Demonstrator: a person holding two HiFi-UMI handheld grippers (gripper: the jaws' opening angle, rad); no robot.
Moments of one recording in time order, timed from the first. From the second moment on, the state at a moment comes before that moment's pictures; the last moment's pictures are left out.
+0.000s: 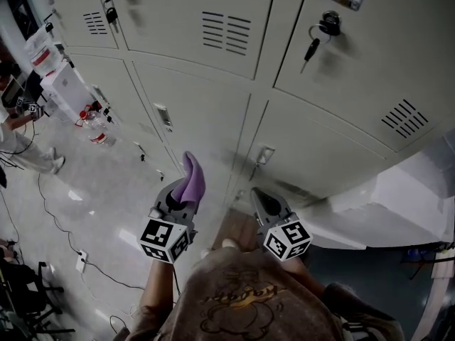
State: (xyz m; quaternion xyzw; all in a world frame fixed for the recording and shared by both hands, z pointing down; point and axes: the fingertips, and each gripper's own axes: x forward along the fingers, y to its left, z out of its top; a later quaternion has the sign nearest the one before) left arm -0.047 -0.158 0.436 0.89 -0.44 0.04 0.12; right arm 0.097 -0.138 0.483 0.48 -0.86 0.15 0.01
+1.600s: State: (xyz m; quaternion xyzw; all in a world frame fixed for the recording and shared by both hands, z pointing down) left arm -0.123 -0.093 0.515 0.82 -0.55 0.03 0.16; right arm 0.017 -0.124 0.514 0.38 -0.92 0.12 0.06
